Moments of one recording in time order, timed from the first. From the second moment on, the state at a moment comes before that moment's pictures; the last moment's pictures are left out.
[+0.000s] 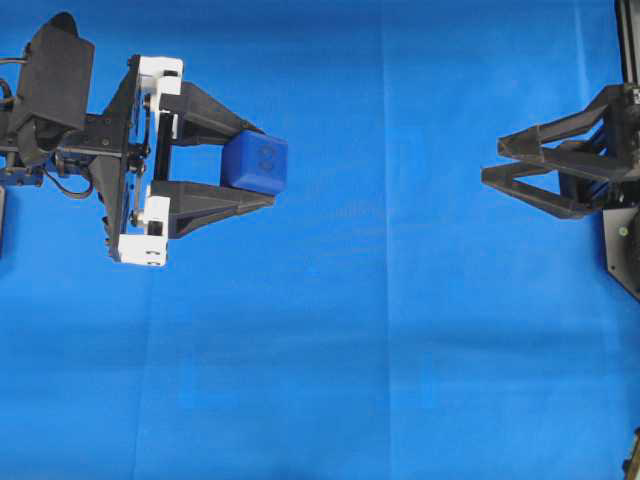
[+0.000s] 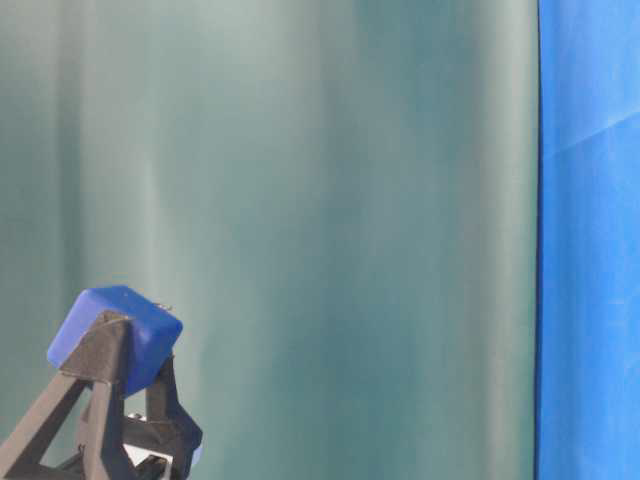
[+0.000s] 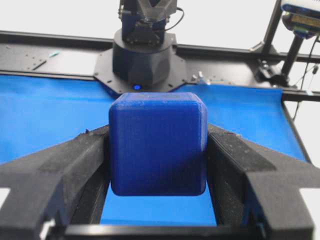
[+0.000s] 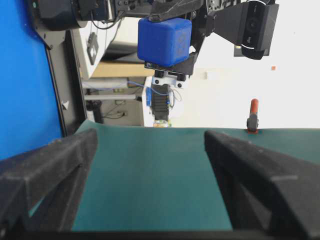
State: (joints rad) left arm -0.02 -0.42 0.71 0.01 -0.23 -0.09; right arm -0.02 -0.86 0.97 -0.82 -0.13 -0.54
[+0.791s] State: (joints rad) left arm -0.02 -0.42 0.71 0.01 -0.23 -0.09; right arm -0.02 -0.77 0.92 -0.82 -0.21 -0.54
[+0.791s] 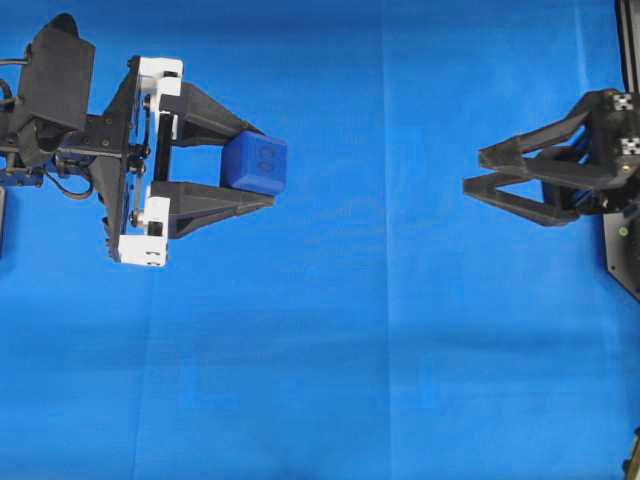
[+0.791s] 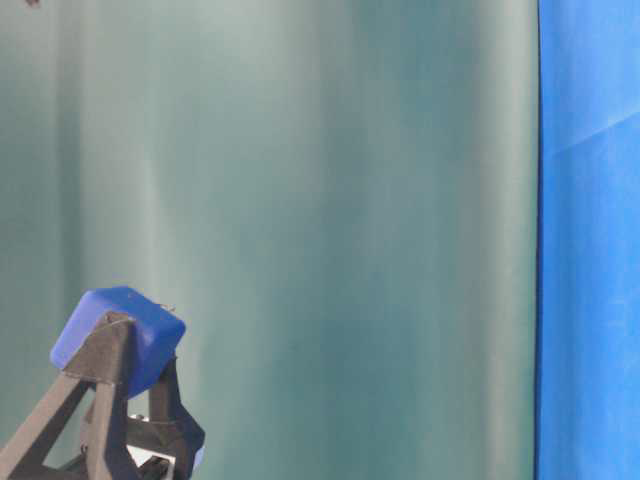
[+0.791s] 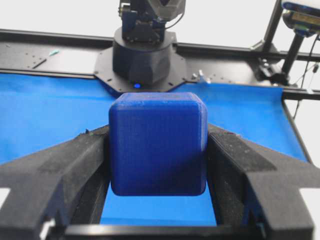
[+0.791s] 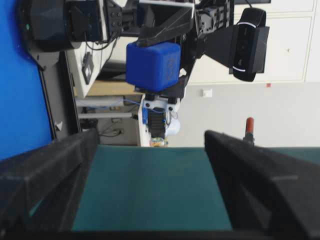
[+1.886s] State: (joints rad) left arm -0.02 -0.43 0.73 0.01 -0.23 -0.10; right arm -0.03 -0.17 0.43 -0.82 -0.26 -0.54
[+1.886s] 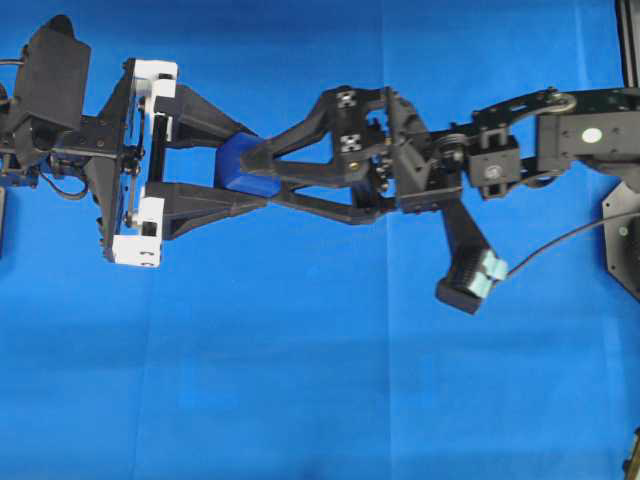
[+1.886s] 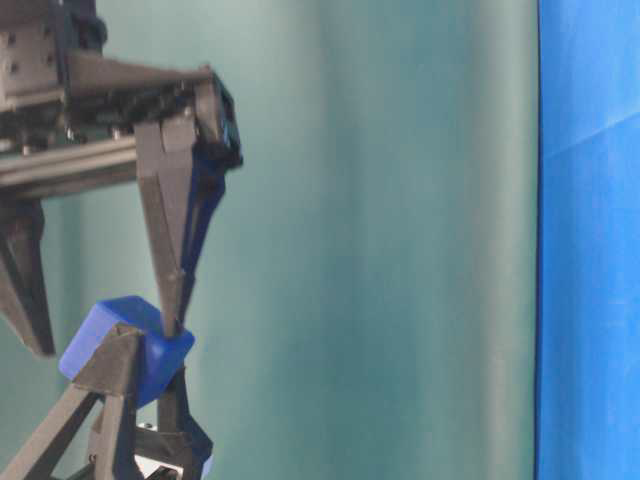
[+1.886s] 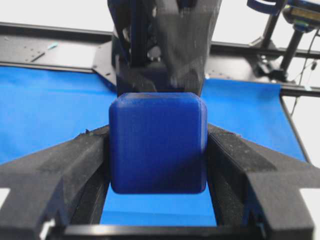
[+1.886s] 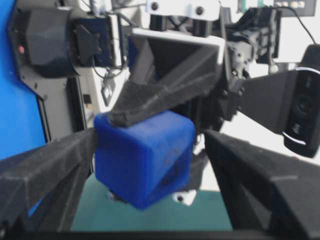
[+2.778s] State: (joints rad) left arm -0.02 -0.44 0.73 0.01 -0.23 -0.11; right arm -0.03 -0.13 0.39 -0.82 -0.20 -0.50
